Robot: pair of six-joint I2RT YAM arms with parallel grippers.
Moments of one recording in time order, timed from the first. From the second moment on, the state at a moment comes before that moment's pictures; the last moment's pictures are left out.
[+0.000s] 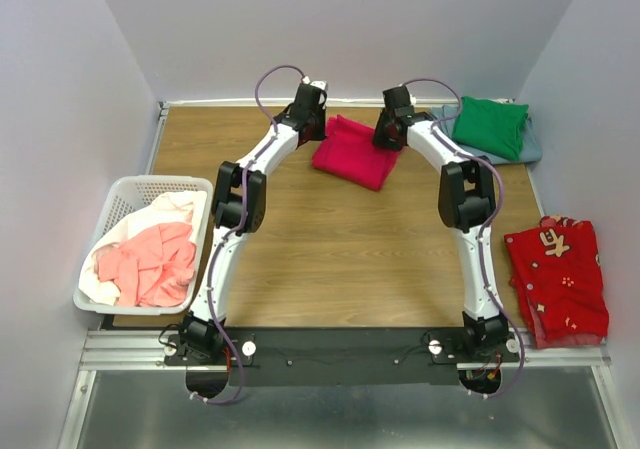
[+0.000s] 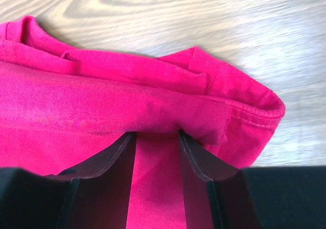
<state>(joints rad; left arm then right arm) -0.39 2.56 2.30 -0.40 0.01 -0.26 0.30 2.44 2.09 -0.50 0.11 0.52</state>
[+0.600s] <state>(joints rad) -0.38 2.22 1.87 -0.44 0.14 -0.17 0.29 2.43 2.09 -0.51 0.05 0.36</state>
